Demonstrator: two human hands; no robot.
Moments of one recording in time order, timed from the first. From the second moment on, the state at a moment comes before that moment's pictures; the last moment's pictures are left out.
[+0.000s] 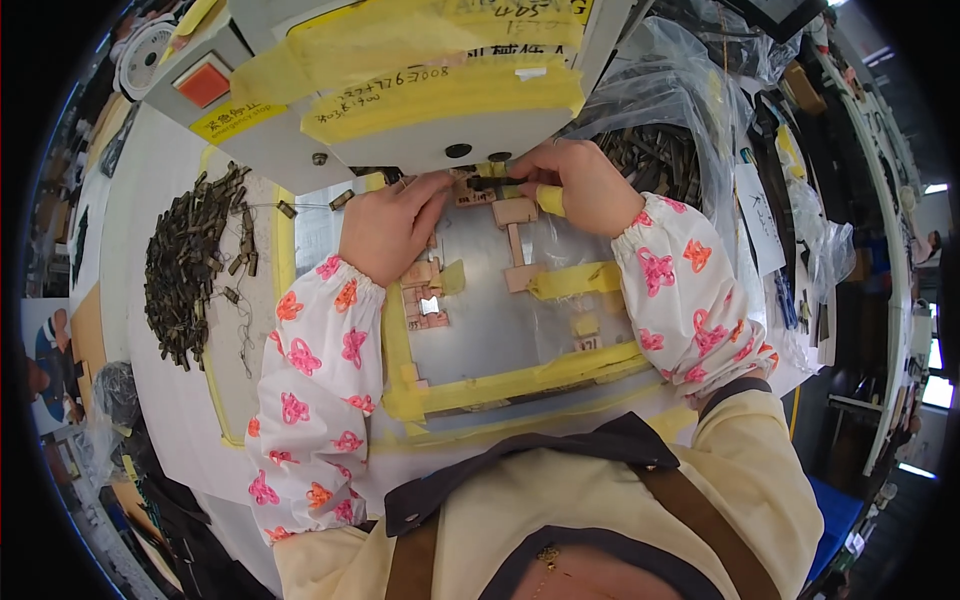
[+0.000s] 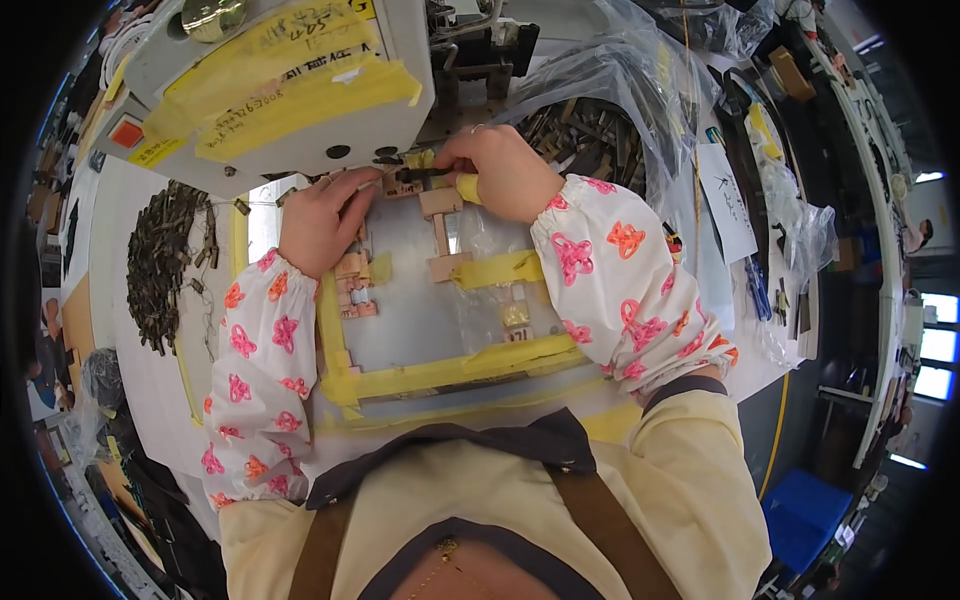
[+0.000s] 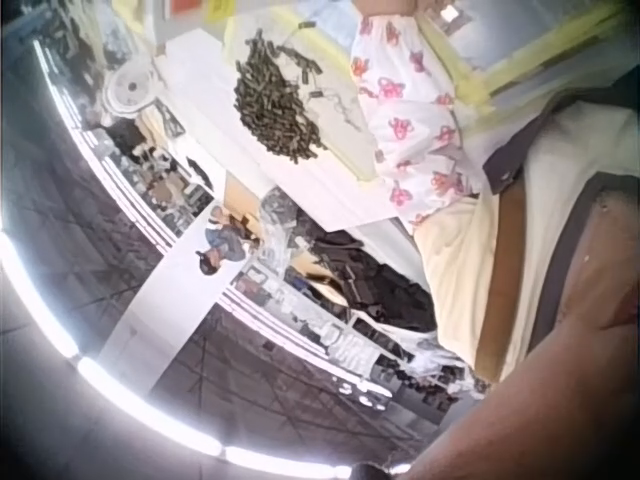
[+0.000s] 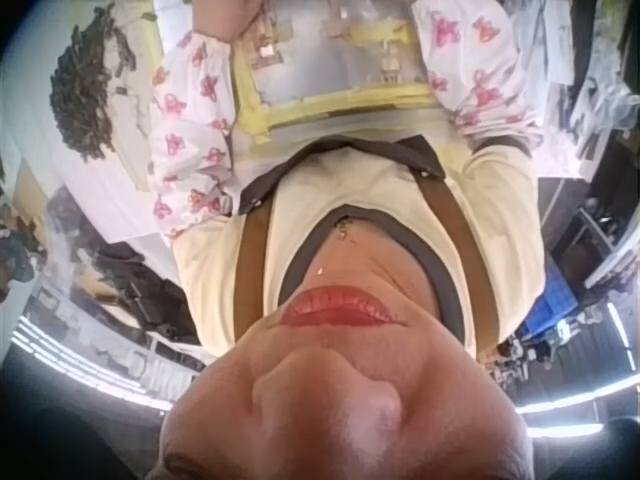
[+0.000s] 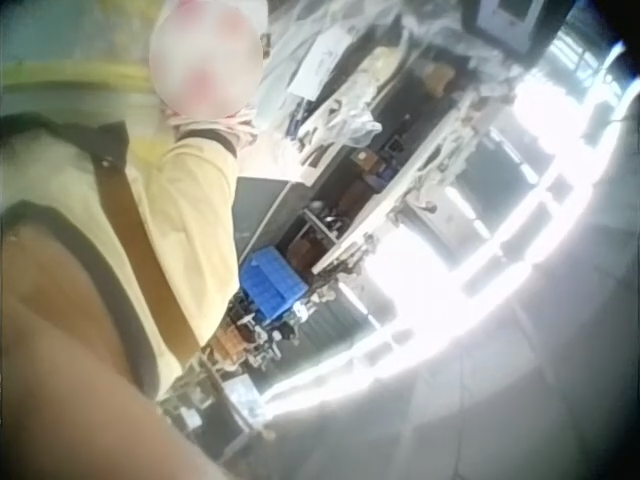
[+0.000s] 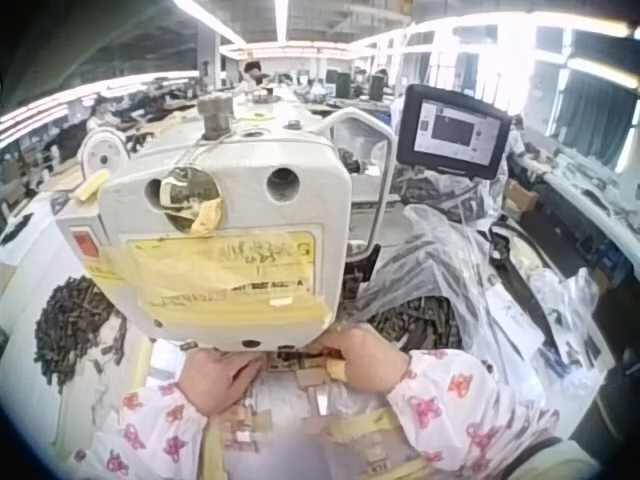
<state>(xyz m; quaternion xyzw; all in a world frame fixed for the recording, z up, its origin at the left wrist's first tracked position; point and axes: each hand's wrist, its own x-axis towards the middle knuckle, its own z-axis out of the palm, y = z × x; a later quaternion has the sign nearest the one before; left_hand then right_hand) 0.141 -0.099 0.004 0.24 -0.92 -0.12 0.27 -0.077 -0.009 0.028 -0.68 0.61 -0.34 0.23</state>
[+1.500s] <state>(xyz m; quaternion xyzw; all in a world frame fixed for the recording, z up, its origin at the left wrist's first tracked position) 0.143 -0.093 0.004 0.21 -0.94 -0.12 0.24 -0.059 -0.018 0.009 -0.78 0.55 -0.30 0.03</state>
